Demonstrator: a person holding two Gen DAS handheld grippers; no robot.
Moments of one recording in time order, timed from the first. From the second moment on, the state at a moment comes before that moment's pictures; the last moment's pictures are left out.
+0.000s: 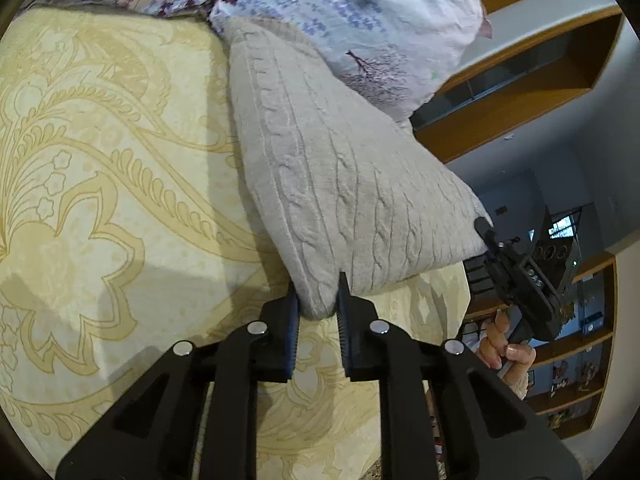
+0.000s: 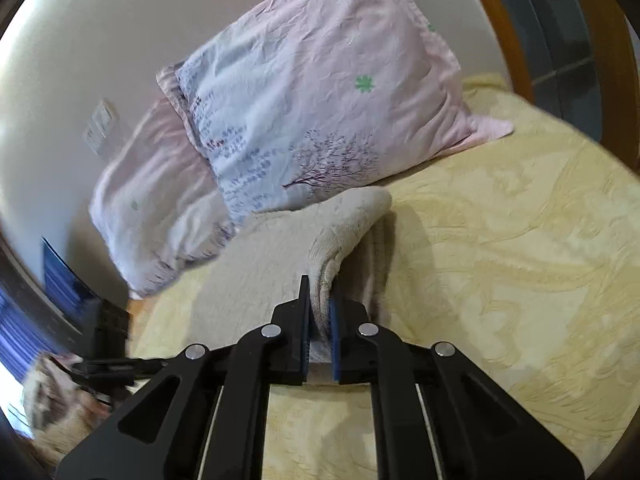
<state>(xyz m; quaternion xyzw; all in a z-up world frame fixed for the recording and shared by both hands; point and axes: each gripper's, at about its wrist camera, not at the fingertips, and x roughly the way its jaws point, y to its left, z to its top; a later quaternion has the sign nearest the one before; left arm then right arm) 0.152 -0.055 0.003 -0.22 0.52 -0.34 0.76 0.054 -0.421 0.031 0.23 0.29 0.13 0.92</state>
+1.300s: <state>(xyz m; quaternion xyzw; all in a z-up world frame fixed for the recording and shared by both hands) 0.227 -0.087 0.024 -0.17 0.50 -0.25 0.81 0.150 -0.456 -0.033 0.34 0.40 0.08 0.85</state>
